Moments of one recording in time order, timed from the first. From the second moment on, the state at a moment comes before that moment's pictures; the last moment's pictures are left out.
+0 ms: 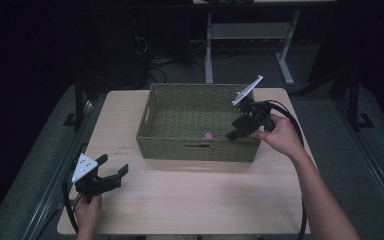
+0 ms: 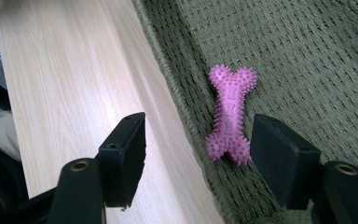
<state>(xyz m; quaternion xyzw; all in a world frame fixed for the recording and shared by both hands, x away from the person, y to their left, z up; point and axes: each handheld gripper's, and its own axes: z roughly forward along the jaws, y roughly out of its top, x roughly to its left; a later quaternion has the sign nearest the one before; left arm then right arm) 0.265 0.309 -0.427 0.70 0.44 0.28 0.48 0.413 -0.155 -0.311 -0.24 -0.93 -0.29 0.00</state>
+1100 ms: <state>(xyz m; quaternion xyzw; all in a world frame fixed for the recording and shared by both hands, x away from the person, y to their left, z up) 0.263 0.309 -0.427 0.70 0.44 0.28 0.48 0.373 -0.169 -0.324 -0.24 -0.92 -0.30 0.00</state>
